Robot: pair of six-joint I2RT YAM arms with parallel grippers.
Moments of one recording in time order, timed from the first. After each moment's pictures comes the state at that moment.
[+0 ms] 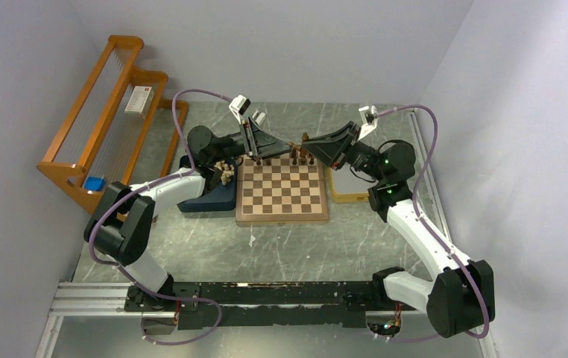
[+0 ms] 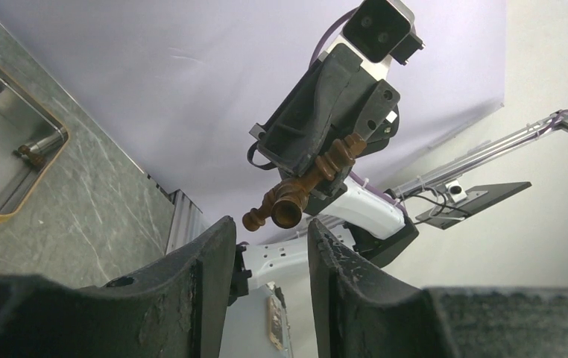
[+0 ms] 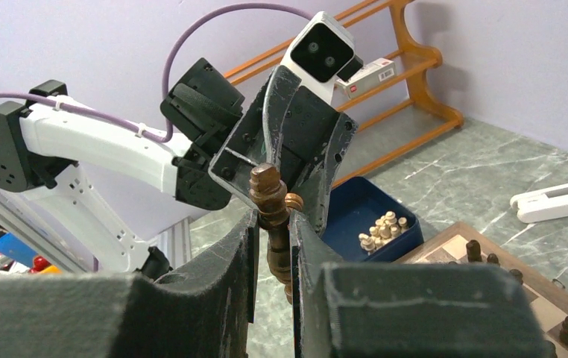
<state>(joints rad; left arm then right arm) -0.51 1.63 0.95 1.07 0.86 -1.42 0.29 1.12 0.76 0.73 -0.80 0.66</state>
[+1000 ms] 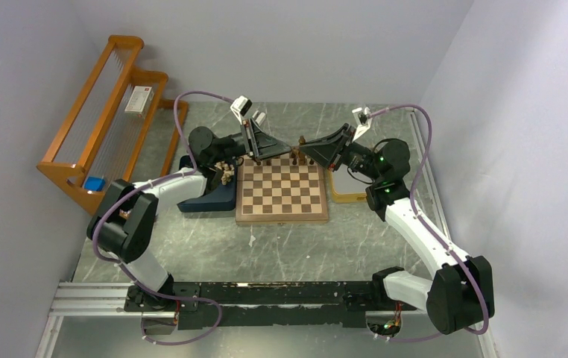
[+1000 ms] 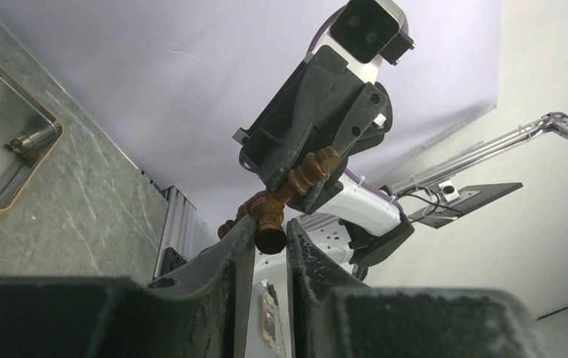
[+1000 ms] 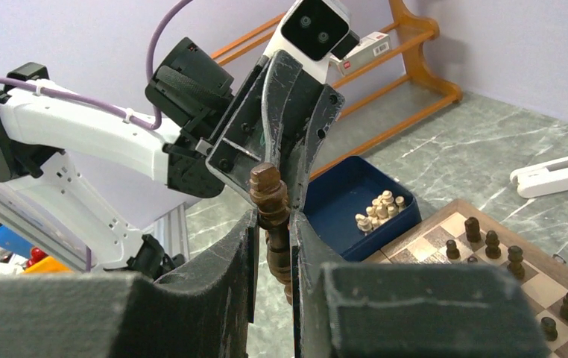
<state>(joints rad) -0.51 1.65 0.95 1.11 0.87 -1.46 0.30 1.14 0.76 0.67 -0.80 0.62</state>
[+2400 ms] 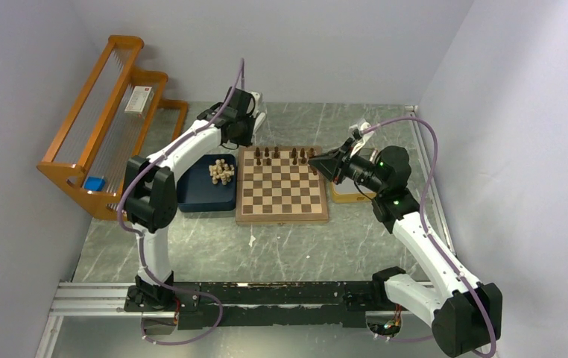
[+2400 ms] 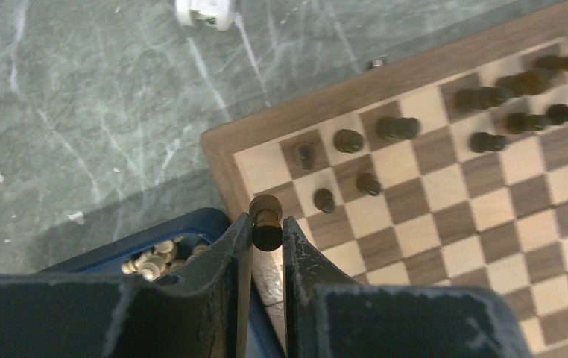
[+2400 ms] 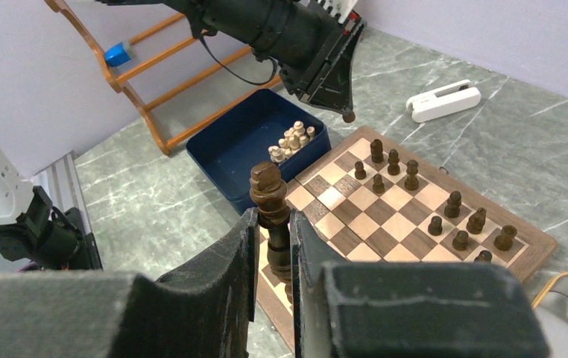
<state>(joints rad) -0.48 1.94 1.67 -0.55 -0.06 -0.14 0.30 0.99 0.72 0.26 -0.66 0.24</state>
